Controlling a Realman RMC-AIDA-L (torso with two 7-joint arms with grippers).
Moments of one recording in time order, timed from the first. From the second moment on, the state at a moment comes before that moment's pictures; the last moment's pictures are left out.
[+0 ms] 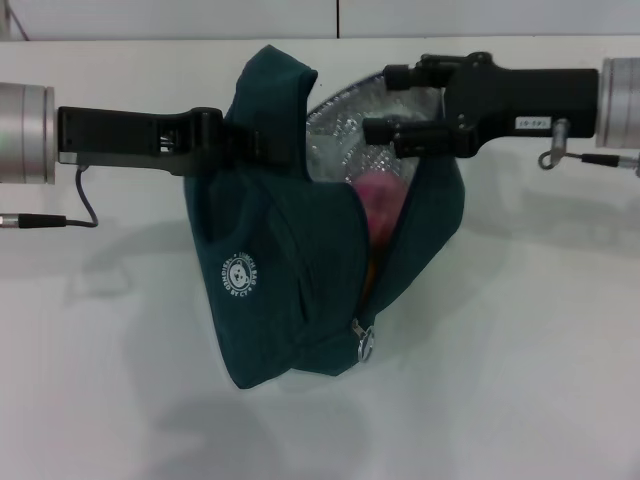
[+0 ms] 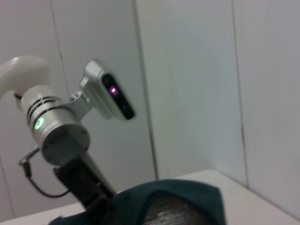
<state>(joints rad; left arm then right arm) -0.56 -2.07 0.80 1.02 1.94 1.75 -2.51 0.68 1.99 -1.22 -0.73 -1.49 -1.34 1.46</state>
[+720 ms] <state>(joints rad) -0.56 -2.07 0.80 1.02 1.94 1.75 -2.50 0.69 1.83 -1.05 -0.73 -1.51 -1.42 2.04</state>
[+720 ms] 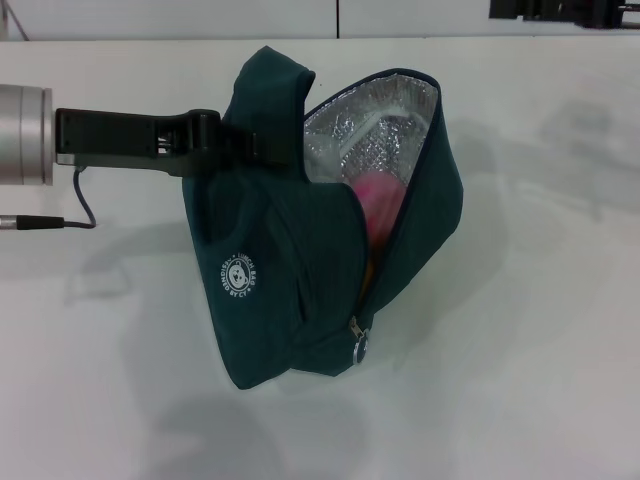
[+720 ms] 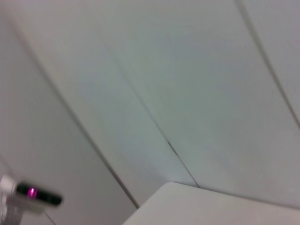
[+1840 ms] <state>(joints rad) -0.57 -2.07 0.80 0.98 1.94 1.75 -2.47 0.73 1.97 -1.07 -0.64 -1.73 -1.25 2.29</state>
